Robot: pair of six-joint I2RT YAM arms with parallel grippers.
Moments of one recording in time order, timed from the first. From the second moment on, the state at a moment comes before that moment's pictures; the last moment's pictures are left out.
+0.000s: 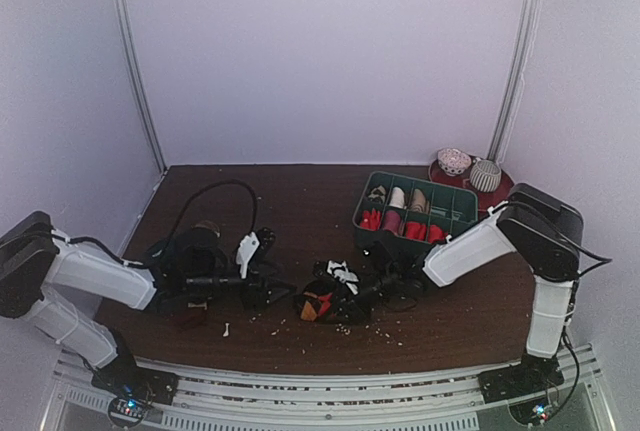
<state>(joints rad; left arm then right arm) -0.84 1.42 0.43 0.59 0.36 -0.10 0.90 1.93 0.87 0.25 -0.61 -0.10</state>
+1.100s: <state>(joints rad) -0.96 1.86 0.48 0.94 0.36 0.04 0.83 2.04 1.02 0.09 -0.85 -0.03</state>
